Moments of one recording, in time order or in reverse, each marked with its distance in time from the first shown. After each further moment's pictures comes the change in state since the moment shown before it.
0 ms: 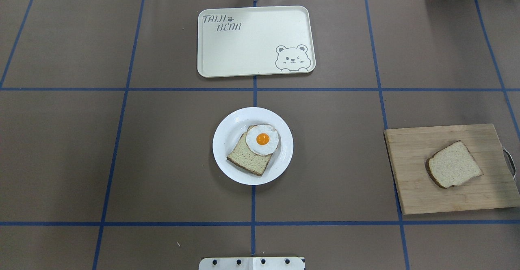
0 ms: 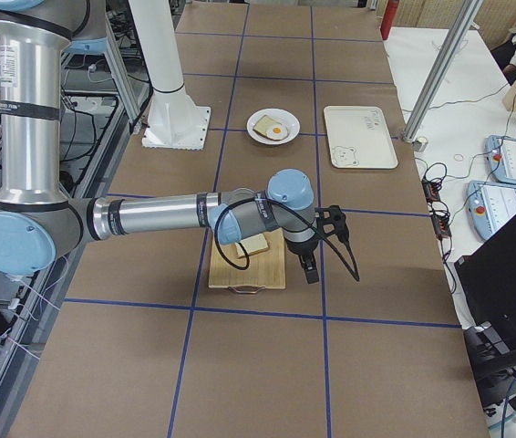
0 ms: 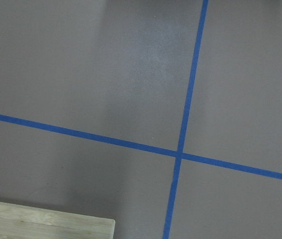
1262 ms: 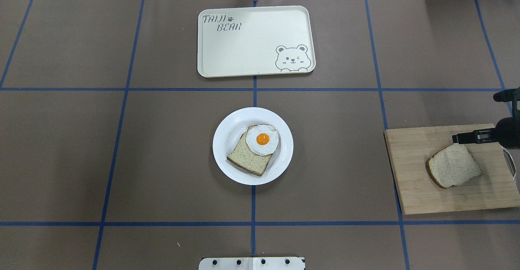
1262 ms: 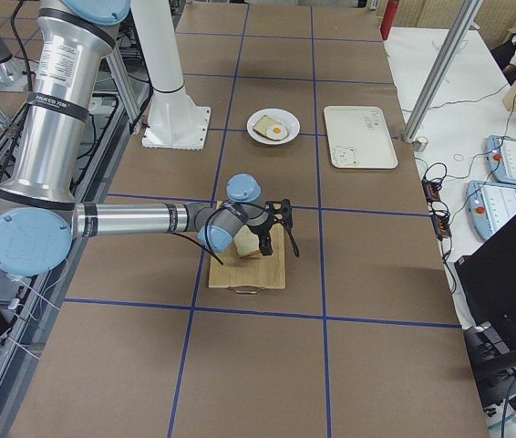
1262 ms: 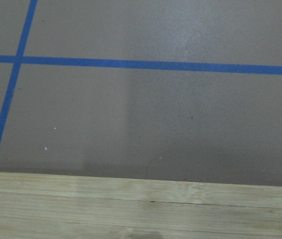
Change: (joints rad) left arm 0.001 0.039 0.040 -0.138 -0.003 -0.008; right arm -0.601 -0.180 -0.005 0.575 -0.314 0.760
